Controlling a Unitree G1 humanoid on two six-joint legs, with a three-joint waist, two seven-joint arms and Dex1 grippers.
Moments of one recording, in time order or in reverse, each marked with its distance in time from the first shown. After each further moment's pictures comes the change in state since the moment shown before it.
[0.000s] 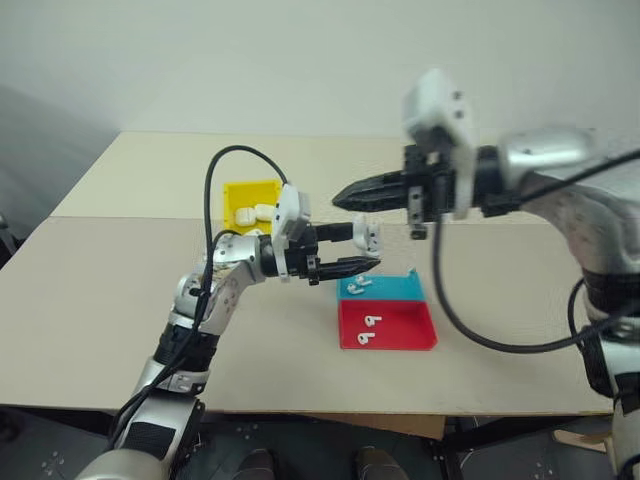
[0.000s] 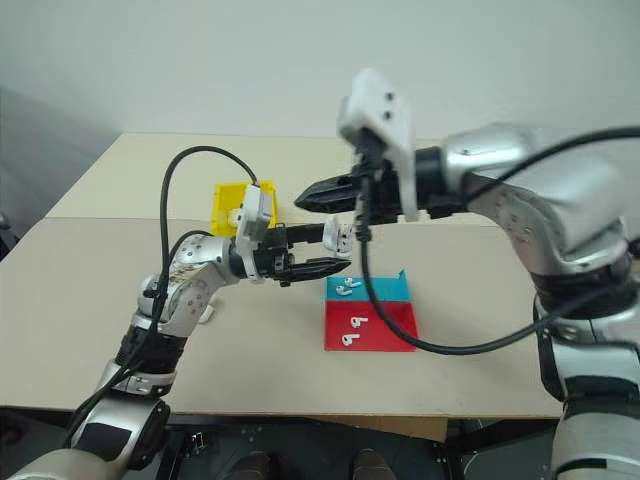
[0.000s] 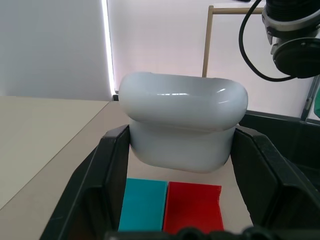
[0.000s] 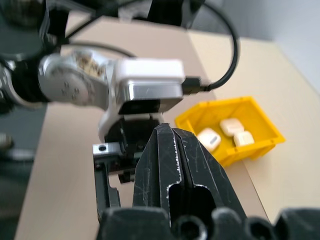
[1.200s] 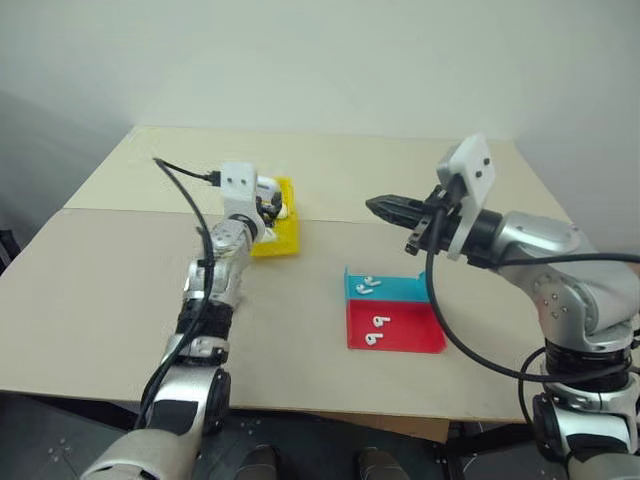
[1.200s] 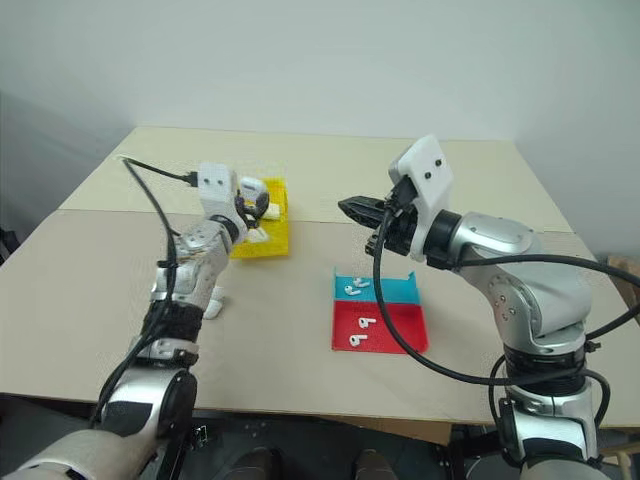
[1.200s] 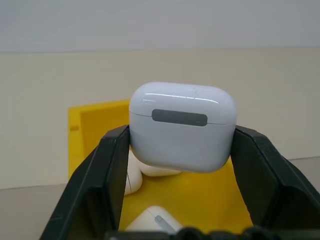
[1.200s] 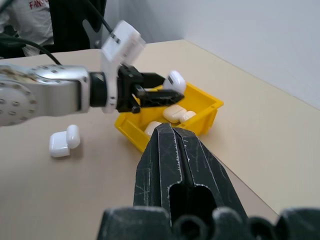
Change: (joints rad) left arm -0.220 -0.132 0.225 0.596 0.405 -0.055 0.976; right arm 0.490 0.233 -0.387 -0.222 -0.082 0.040 -0.373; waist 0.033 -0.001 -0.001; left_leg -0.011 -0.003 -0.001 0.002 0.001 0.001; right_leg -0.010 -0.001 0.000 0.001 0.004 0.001
